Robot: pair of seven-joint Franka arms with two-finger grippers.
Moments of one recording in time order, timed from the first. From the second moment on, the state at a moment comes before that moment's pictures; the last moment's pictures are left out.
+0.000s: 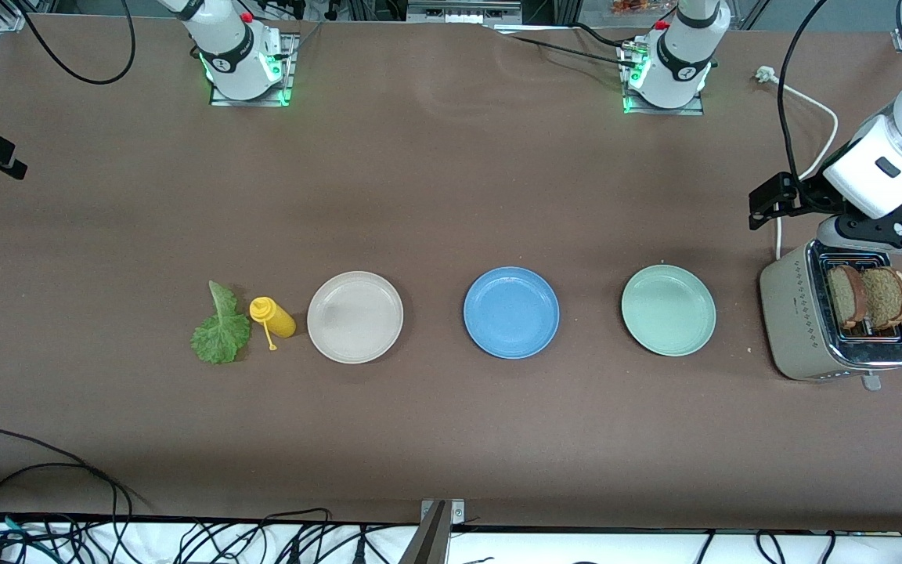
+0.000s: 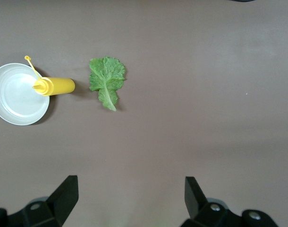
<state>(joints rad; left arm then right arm) 0.08 0.12 -0.21 -1.47 0.02 1.59 -0.03 0.08 -0.03 -0.22 -1.59 0.01 1.55 -0.07</state>
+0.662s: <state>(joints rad) 0.08 0.12 -0.21 -1.47 0.02 1.59 -0.03 0.08 -0.03 -0.24 -1.59 0.02 1.55 -0.07</state>
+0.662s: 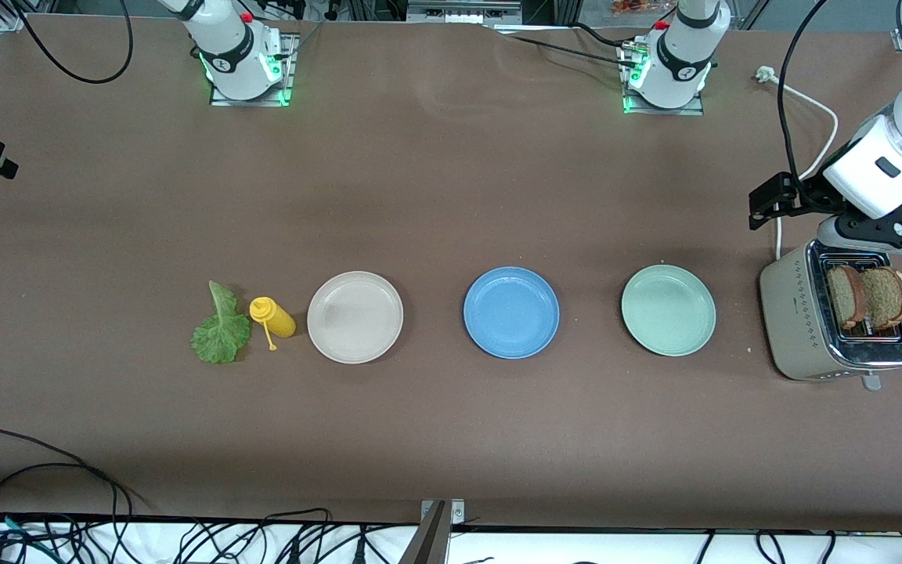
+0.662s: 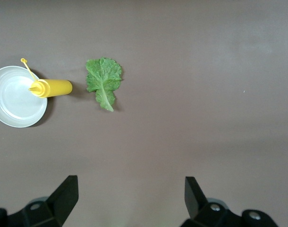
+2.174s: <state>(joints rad) 0.08 0.12 -0.21 -1.47 0.02 1.59 -0.03 0.08 -0.03 -0.26 -1.59 0.02 1.55 -0.07</state>
